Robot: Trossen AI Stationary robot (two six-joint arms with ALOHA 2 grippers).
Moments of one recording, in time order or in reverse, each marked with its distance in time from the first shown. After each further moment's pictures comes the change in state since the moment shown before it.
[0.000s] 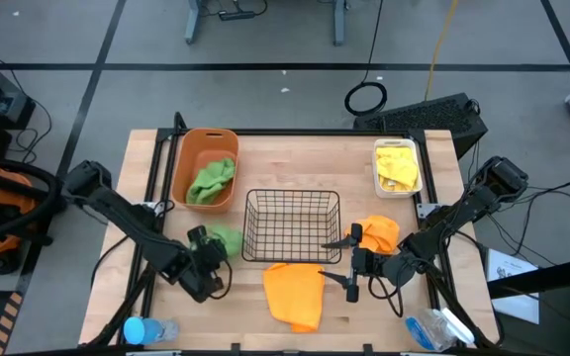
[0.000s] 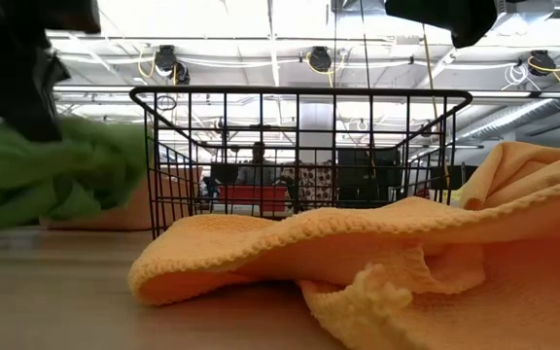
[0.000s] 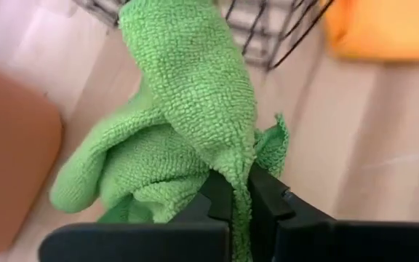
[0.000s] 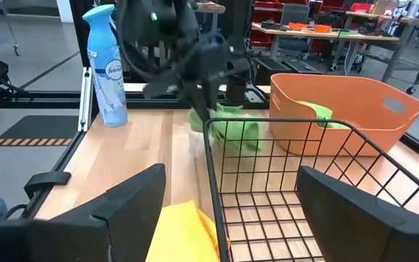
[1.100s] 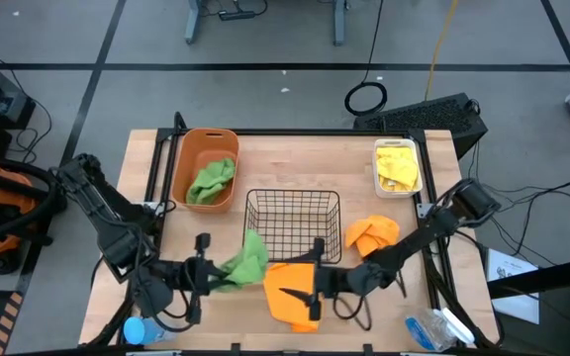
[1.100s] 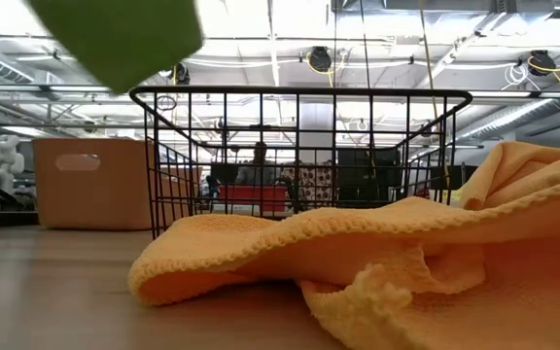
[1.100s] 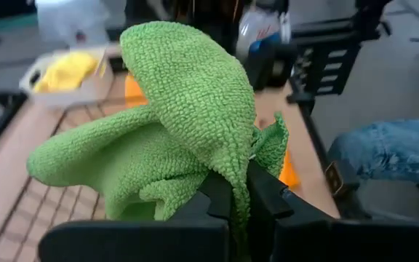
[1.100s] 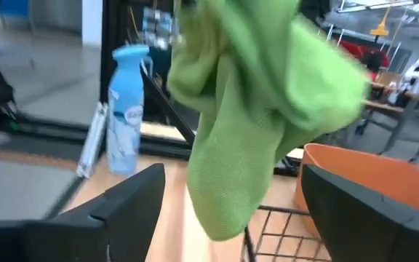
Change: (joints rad) left arm -0.138 -0.109 0.393 0.235 -0.193 0.625; right arm -0.093 0.382 0.316 0.292 -0.121 -0.341
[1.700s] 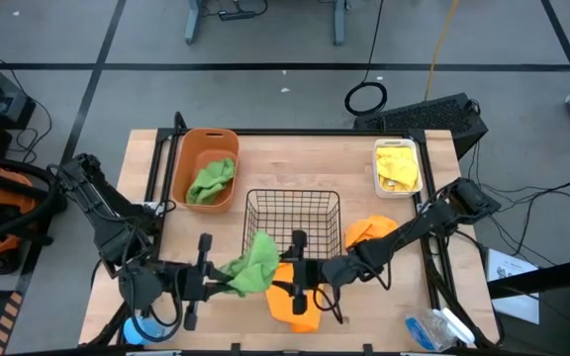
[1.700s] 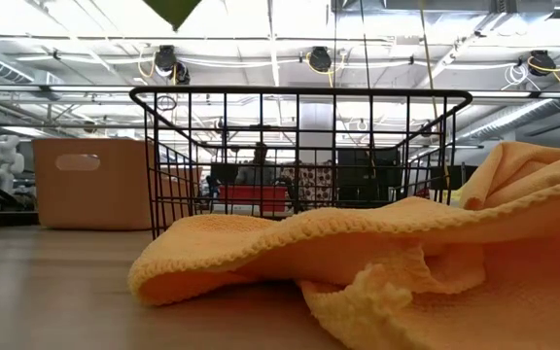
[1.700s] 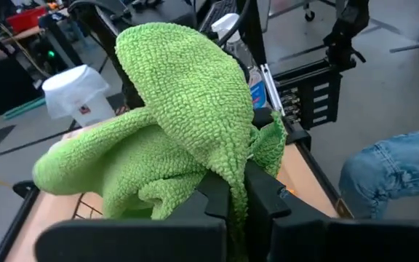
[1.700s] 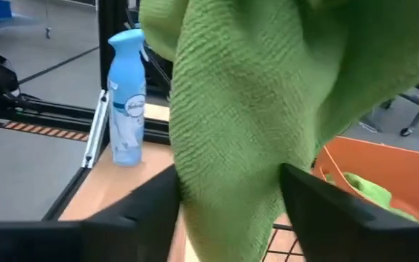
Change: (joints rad) left arm 0.008 0.000 0.047 0.187 0.001 0.360; right arm -0.087 0.019 0.225 -0.344 -0.165 0.098
